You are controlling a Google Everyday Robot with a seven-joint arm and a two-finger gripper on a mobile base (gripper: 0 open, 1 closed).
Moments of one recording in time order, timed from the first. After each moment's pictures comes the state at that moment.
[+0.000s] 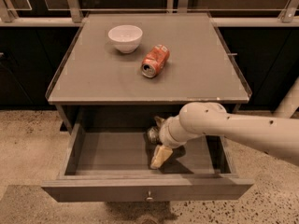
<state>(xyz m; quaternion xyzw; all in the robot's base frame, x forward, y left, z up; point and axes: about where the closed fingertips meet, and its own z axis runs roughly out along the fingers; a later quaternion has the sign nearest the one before) 0.556 -0.041 0.609 -0.65 0.70 0.08 0.29</state>
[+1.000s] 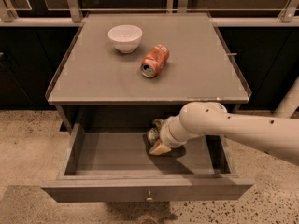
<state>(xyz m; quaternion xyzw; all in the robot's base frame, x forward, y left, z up) 0.555 -0.041 0.607 -0.65 0.70 0.08 0.28</state>
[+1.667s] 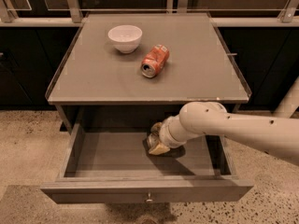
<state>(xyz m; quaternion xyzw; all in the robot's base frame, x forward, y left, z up) 0.555 -0.041 0.607 -0.65 0.70 0.08 0.28</state>
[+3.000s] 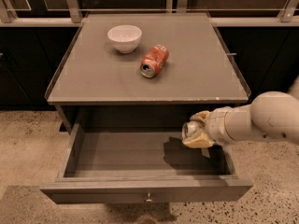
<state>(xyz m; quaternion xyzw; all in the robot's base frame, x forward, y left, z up) 0.510 -0.149 0.728 -0.55 0.75 0.07 0.36</state>
